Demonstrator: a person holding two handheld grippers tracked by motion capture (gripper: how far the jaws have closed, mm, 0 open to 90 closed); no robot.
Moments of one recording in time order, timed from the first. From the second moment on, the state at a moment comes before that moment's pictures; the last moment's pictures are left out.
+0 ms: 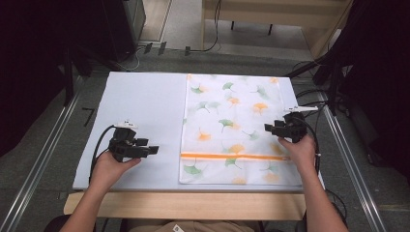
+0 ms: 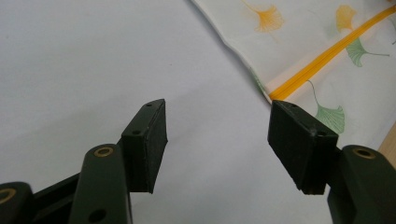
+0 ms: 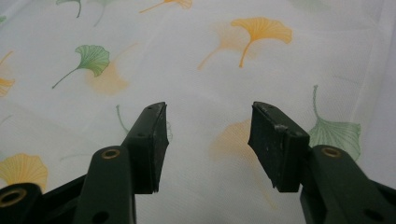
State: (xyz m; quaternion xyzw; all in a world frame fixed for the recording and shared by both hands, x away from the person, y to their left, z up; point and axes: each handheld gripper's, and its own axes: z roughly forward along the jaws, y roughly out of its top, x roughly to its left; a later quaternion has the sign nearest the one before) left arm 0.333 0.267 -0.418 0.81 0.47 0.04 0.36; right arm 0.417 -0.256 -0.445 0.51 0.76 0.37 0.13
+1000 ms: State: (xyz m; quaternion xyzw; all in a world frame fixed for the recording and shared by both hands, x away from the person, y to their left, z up) left arm 0.341 0.259 -0.425 0.81 0.46 0.03 0.36; right arm 0.413 -0.252 -0.452 0.51 0.77 0.36 0.10
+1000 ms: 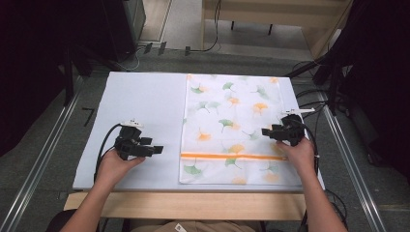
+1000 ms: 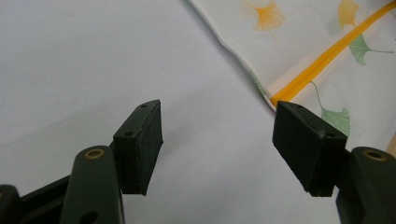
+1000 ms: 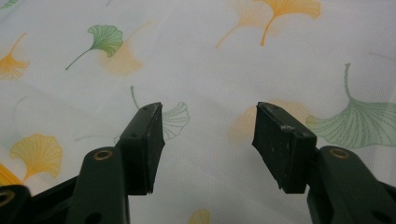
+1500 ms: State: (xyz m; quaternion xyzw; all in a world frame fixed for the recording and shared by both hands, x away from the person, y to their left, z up) left arm 0.340 0.256 -0.424 0.82 0.45 0.03 0.35; right arm 0.413 -0.253 -0.451 0.51 0.77 0.37 0.09
